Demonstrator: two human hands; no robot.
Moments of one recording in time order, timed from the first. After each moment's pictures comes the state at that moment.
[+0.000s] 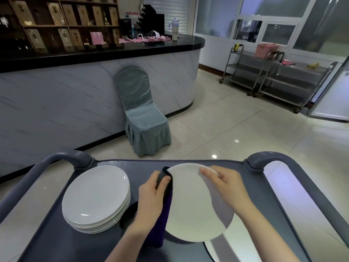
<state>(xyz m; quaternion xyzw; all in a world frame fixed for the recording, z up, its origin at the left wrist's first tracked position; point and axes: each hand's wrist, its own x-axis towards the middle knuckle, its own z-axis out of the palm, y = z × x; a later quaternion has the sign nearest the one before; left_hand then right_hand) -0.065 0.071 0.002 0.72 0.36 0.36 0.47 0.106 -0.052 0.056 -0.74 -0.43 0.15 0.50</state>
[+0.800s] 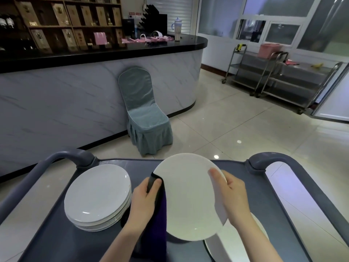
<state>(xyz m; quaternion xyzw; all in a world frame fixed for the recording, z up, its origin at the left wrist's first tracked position) -0.080 0.078 -0.010 0.67 0.43 0.32 0.52 0.092 -0.060 0.043 -0.73 -0.28 0.18 0.59</state>
